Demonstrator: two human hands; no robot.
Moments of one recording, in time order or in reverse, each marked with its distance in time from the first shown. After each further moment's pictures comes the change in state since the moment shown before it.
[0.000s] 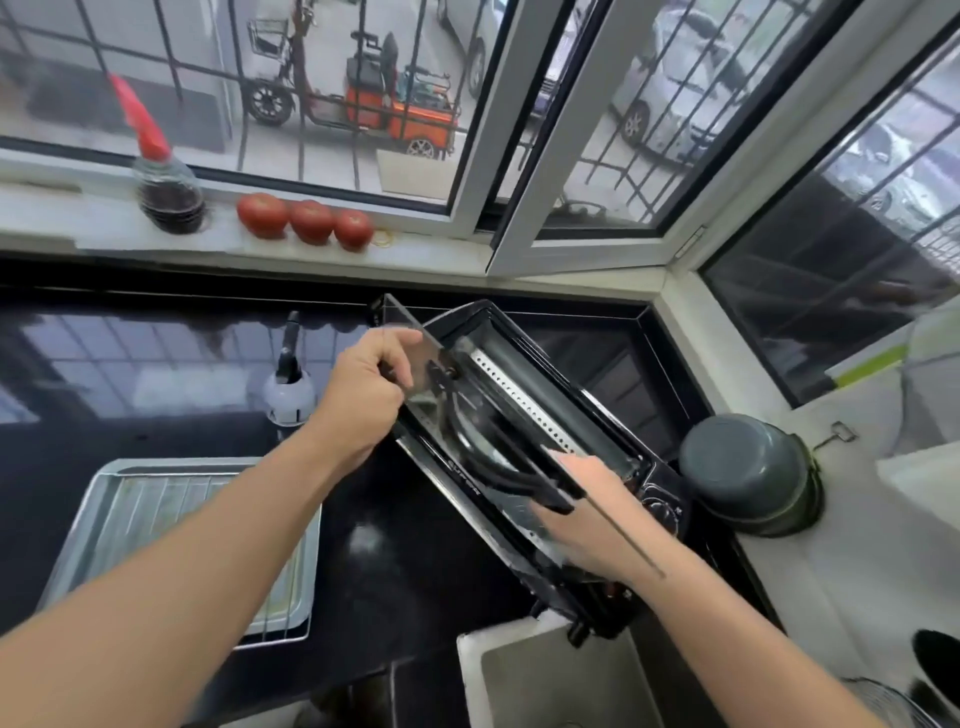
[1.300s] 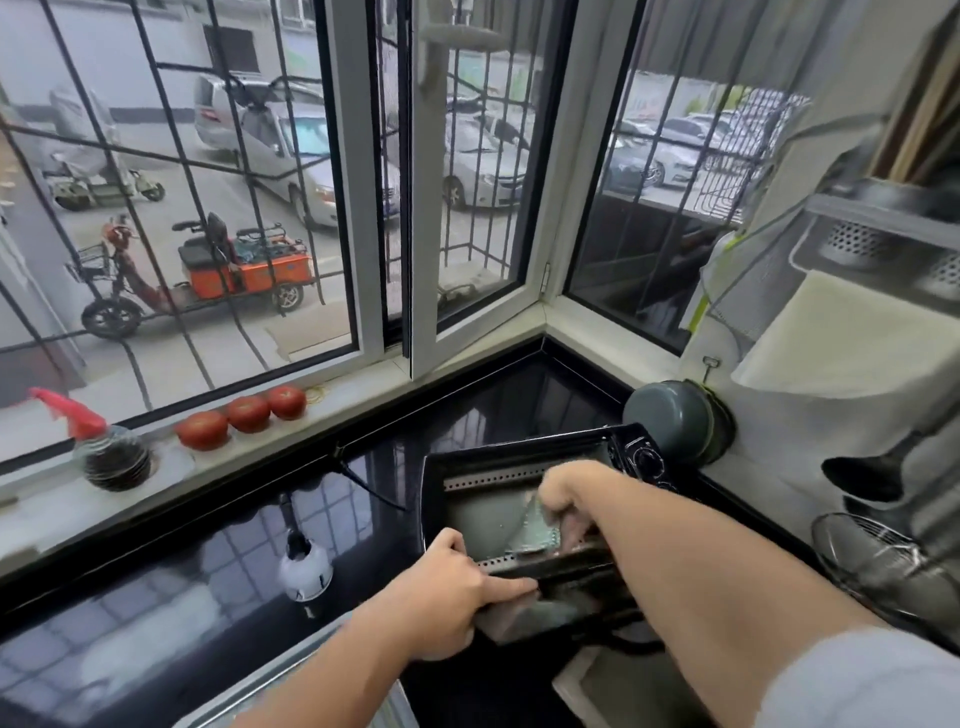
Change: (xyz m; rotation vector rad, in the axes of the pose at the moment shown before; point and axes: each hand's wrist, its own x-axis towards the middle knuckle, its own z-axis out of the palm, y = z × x) left_hand -0.046 0.037 -0.004 1.217 -1.161 0.927; right_hand 0.064 0.020 0.012 0.660 -0.042 0.974
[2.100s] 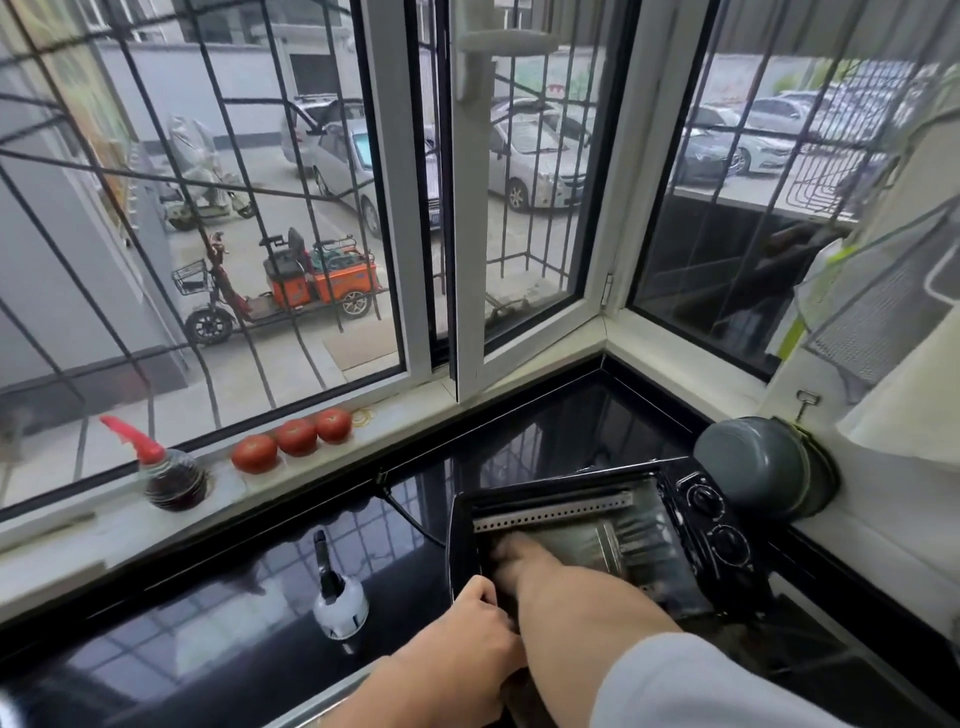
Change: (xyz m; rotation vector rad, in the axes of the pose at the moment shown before) left_hand 0.017 -0.022 0.014 0.109 -0.091 0.041; right_hand 0.045 -0.056 0.100 0.926 -0.331 0.025
